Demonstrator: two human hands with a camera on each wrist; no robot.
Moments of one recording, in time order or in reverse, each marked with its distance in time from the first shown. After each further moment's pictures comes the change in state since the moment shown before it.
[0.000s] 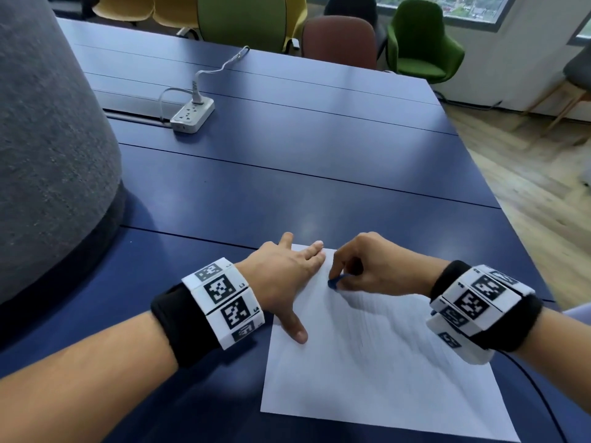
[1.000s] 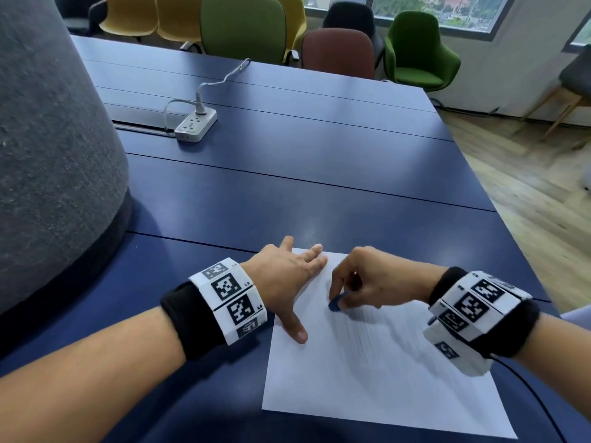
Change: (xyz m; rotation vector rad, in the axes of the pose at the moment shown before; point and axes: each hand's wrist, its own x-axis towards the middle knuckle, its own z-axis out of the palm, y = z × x) left_hand -0.001 0.003 -0.003 -0.008 -0.018 -0.004; right_hand -0.013 -0.009 0.004 0.088 -0.135 0.029
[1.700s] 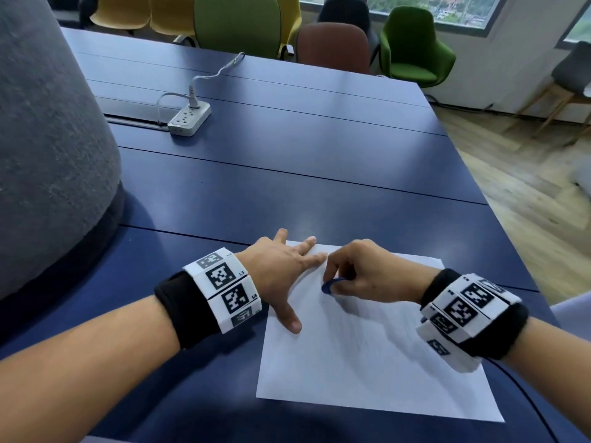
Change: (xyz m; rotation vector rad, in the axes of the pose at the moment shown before) left_hand 0.000 0.001 0.001 -0.004 -0.004 0.006; right_hand -0.008 0.002 0.011 -0.032 0.176 -0.036
